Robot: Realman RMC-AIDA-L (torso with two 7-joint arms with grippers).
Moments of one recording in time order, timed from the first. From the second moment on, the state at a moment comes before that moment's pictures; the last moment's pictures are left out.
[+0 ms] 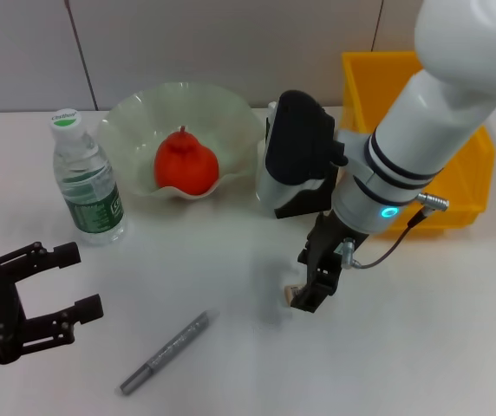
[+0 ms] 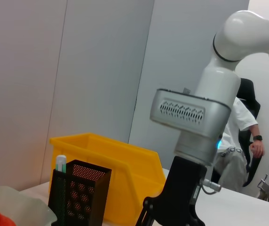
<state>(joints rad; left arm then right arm) -0.27 -2.02 0.59 0.73 1.85 1.87 -1.23 1.06 2.09 -1.57 -0.69 -2.47 -1.27 2.20</state>
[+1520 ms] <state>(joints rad) -0.26 -2.02 0.58 0.73 1.85 1.87 -1.23 1.07 2.09 -1.66 -0.66 -2.44 -1.24 2.20</state>
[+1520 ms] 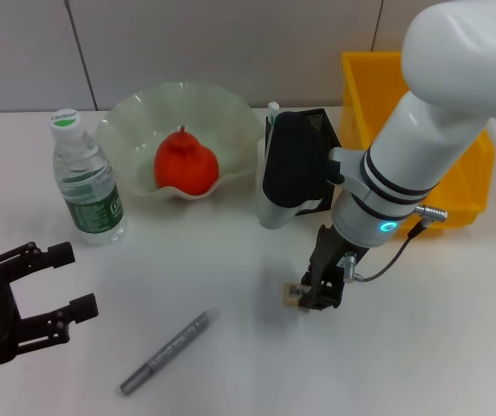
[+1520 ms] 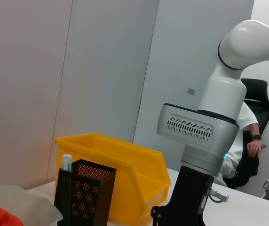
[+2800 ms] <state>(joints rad) -0.26 -2.02 0.58 0.73 1.85 1.87 -1.23 0.87 2.08 -1.41 -1.19 -2.66 -1.16 2.28</state>
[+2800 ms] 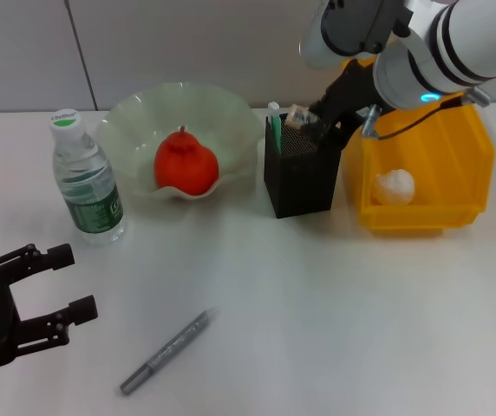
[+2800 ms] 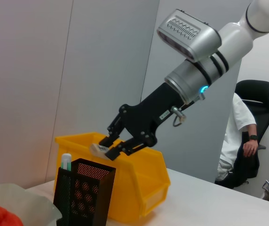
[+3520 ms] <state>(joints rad) -0.25 -2.02 0.58 0.73 1.85 1.87 -1.24 0.87 2.08 -1.39 -1.13 -2.66 -1.10 2.28</state>
